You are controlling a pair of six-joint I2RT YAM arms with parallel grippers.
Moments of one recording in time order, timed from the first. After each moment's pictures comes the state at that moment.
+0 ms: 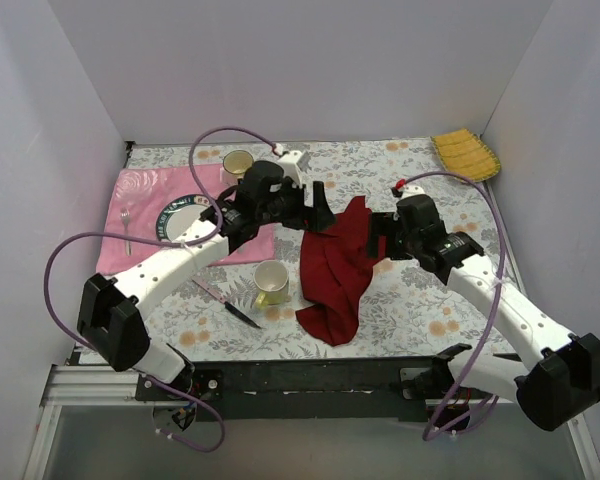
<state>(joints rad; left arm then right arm) -0.64 1.47 1.30 -0.26 0.24 -0.46 0.57 1.10 0.97 -0.58 0.15 0.35</state>
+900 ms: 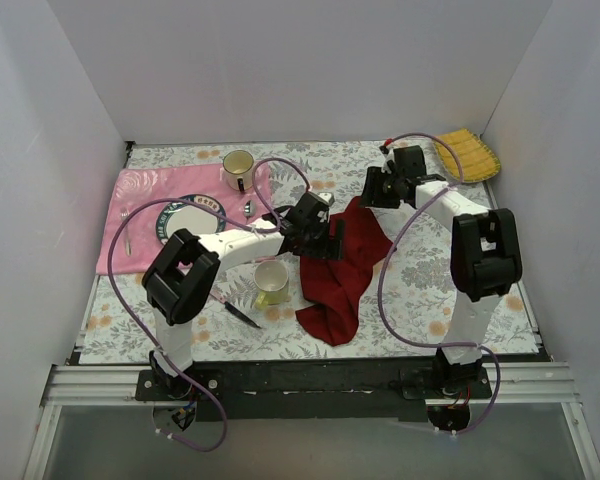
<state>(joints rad) -0.79 1.90 1.32 -0.30 0.04 -0.53 0.23 1.87 1.32 -0.26 -0.27 0.27</state>
